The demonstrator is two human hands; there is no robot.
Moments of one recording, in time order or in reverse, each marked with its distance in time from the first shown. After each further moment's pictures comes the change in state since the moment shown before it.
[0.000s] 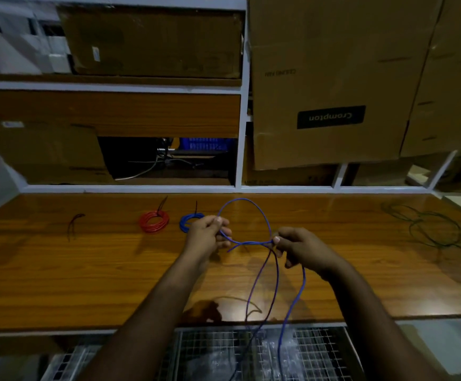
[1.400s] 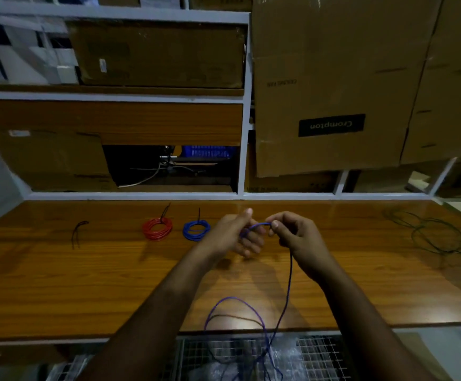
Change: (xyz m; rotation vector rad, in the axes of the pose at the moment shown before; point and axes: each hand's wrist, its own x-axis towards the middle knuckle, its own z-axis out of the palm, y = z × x) left_hand -0.027 0.057 0.010 0.269 -0.447 0.066; right_hand 0.002 -0.027 0.018 0.185 0.300 -0.319
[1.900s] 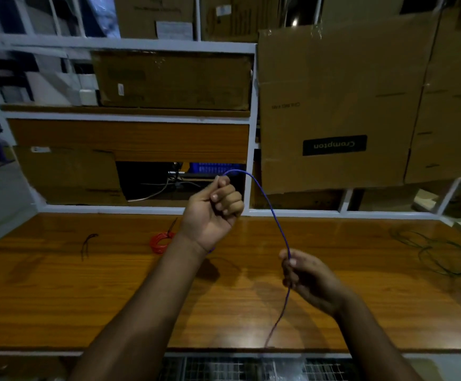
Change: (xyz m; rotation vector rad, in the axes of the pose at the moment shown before) left_hand -0.004 0.050 -0.037 -1.299 -0.204 0.283; right_hand -0.011 0.044 -0.022 0.719 -0.295 0.340
